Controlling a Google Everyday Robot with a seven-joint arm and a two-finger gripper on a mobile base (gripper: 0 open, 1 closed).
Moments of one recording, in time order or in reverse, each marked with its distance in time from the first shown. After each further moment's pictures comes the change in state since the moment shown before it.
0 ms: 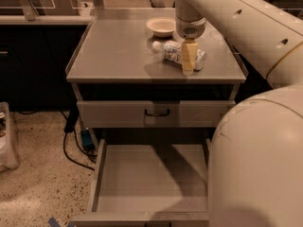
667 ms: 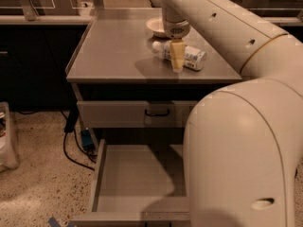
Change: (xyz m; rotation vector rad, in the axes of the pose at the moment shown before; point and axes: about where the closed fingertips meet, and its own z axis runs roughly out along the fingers) arm -0.037 -0.023 0.019 0.029 -0.005 -0.079
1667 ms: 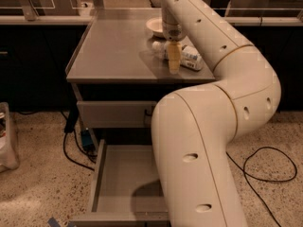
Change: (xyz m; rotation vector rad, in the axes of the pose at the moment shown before) arm -0.009 -0.008 0.046 -0.158 -0.034 0.038
